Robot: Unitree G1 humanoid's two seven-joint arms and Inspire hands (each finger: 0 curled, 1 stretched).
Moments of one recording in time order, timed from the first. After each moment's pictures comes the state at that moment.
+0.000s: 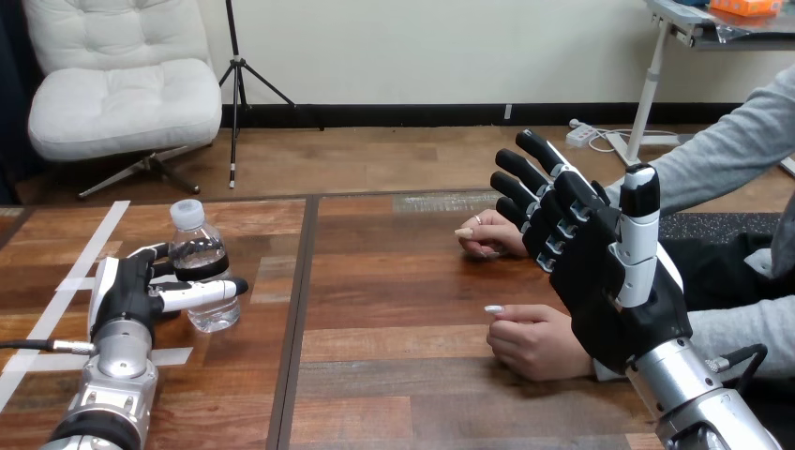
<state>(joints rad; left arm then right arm) -0.66 0.37 0.08 1.29 0.13 -0.14 0.14 0.03 -0.16 -0.08 -0.15 0.42 0.05 0.43</state>
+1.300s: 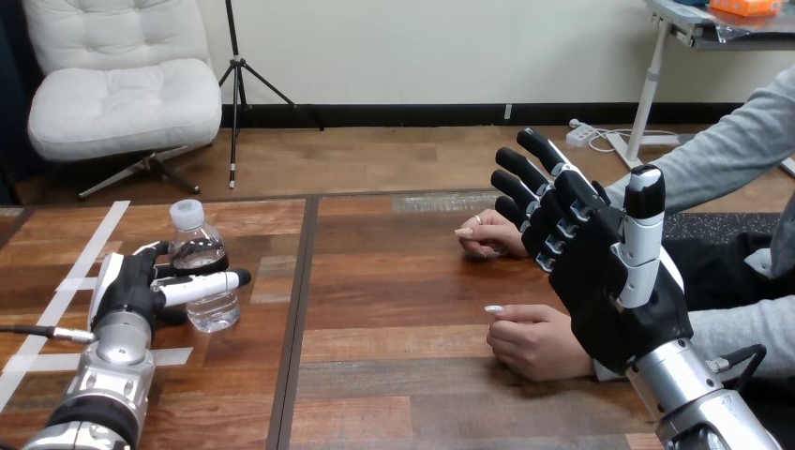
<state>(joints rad) -0.69 0.38 0.05 1.28 0.15 -0.06 0.10 0.03 -0.16 -0.08 -0.16 0.43 0.05 0.43</state>
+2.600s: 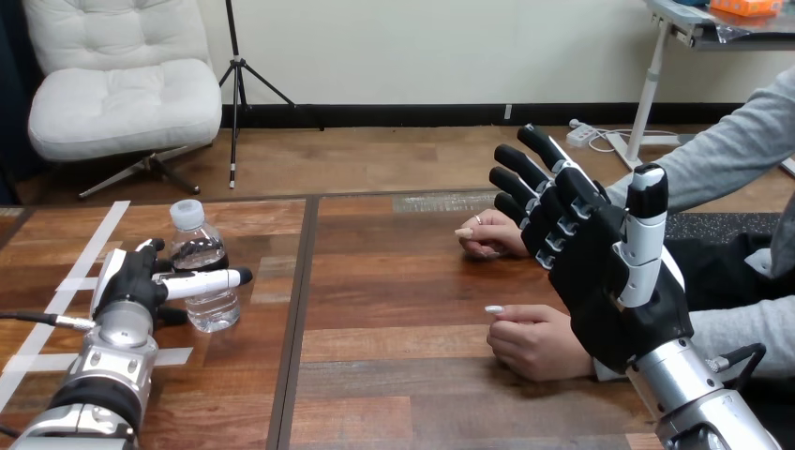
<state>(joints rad) -0.73 0.38 0.04 1.28 0.16 0.04 0.08 0.03 -0.15 -0.08 -0.16 0.43 0.04 0.44</state>
